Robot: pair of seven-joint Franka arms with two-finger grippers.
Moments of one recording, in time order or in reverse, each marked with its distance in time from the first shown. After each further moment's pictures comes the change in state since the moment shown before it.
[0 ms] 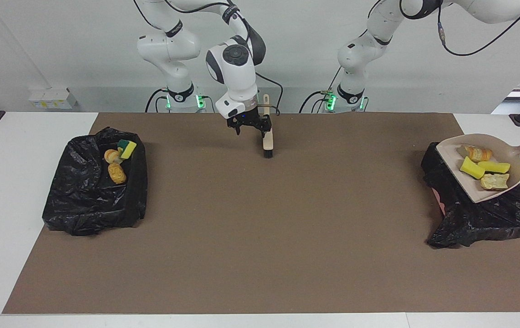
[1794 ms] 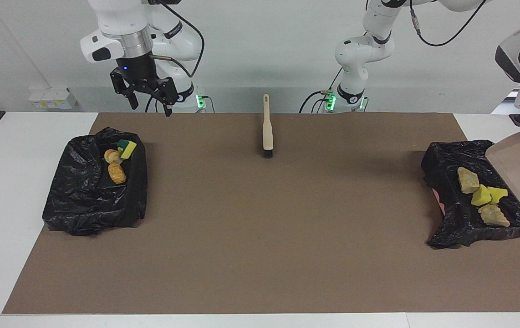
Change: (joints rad) left arm -0.321 -0.127 -0.017 -0.061 0.736 0.037 -0.467; right arm -0.095 0.030 -0.340 0.695 -0.191 -0.677 -0.339
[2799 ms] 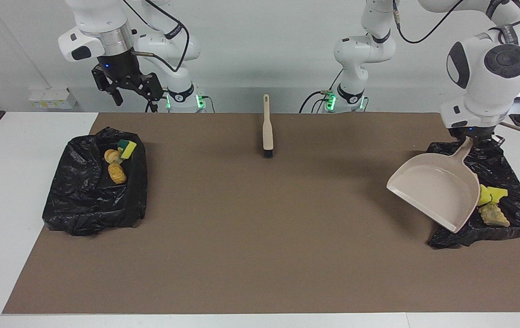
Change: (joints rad) left arm -0.185 -0.086 -0.008 -0.190 -0.549 -0.196 -0.742; right arm 0.036 0.037 -0.078 0.058 0.005 -0.057 -0.070
